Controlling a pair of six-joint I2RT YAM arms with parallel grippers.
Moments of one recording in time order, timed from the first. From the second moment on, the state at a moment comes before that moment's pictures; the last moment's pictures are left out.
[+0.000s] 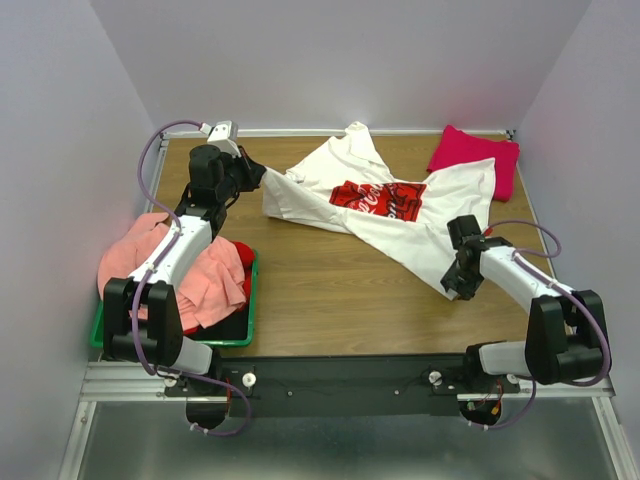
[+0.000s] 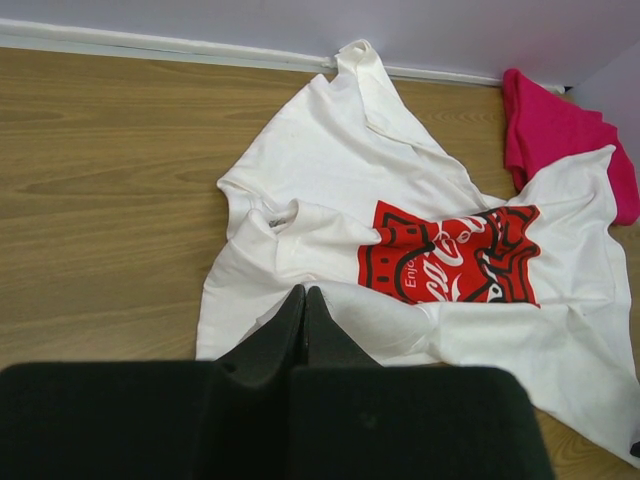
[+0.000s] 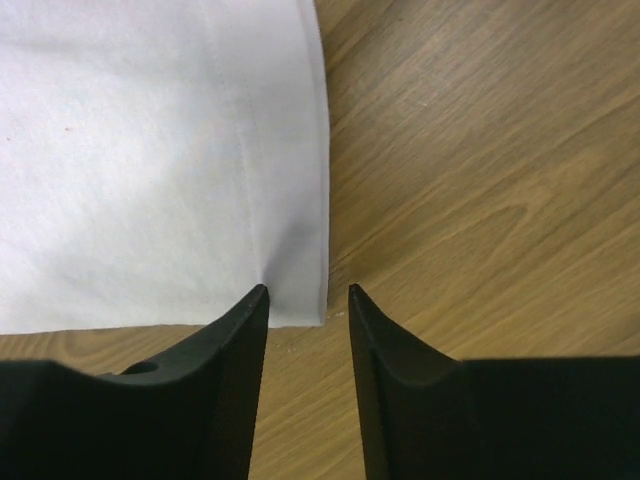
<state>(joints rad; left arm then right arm) -0.13 1.44 1.03 0.16 0.27 -0.36 0.14 1.33 0.70 -0.74 0.28 0.81</state>
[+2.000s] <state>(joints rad) -0.17 0.61 0.64 -0.18 0.18 -0.48 0.14 0.71 0.88 -1.29 0.13 0.75</state>
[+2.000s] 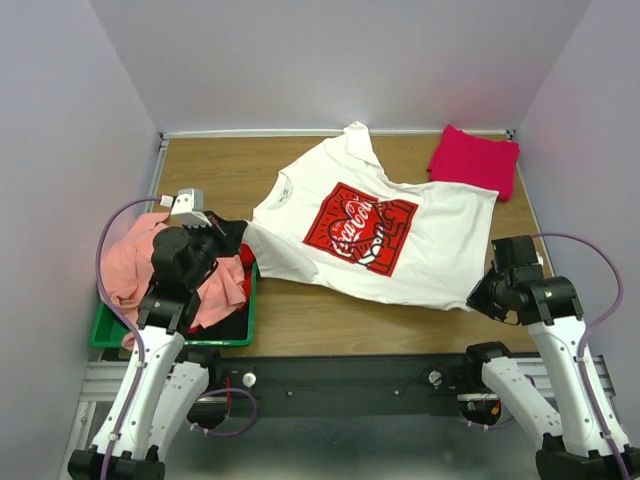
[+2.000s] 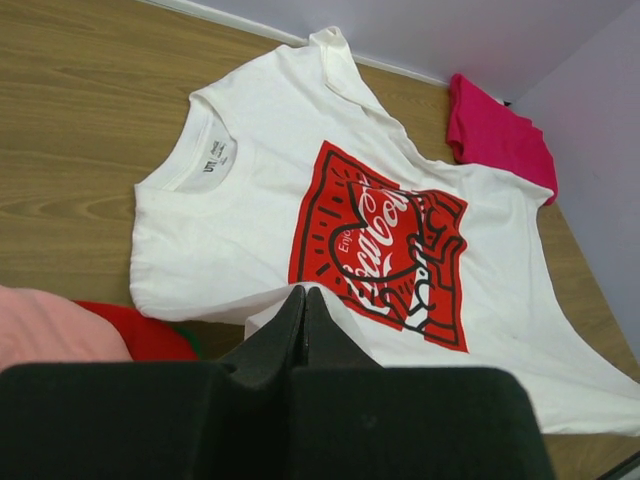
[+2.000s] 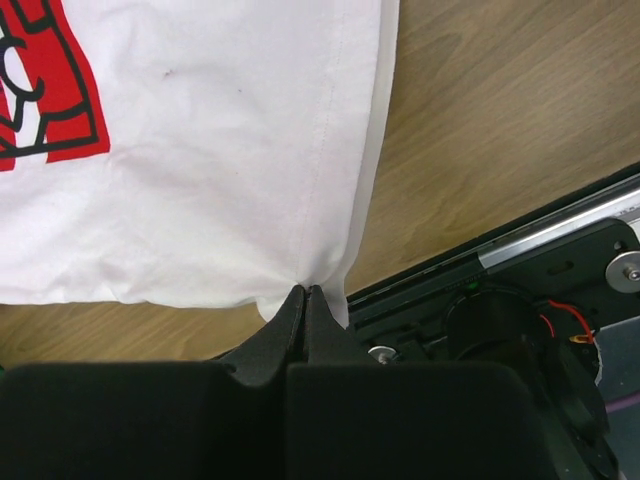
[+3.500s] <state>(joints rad) -0.17 1.63 1.12 0.28 0.39 -0.44 -0.03 1.22 0.85 -0.72 0.40 0.70</state>
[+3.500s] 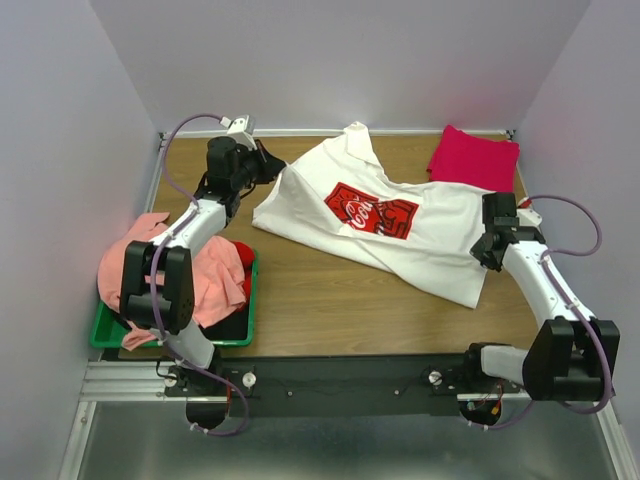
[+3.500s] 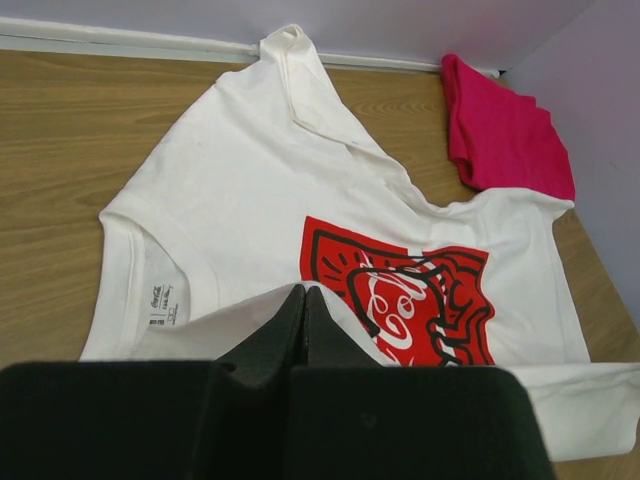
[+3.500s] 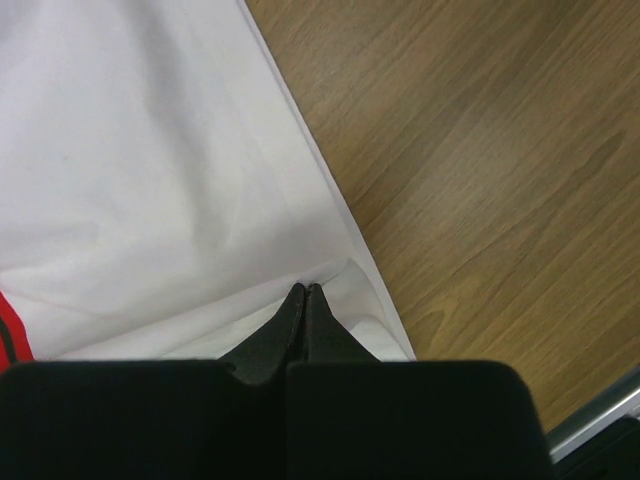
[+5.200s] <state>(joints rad) -0.32 1.77 0.87 0.42 0.29 -0.51 -0.05 1.21 0.67 -0.49 0.02 0.64</state>
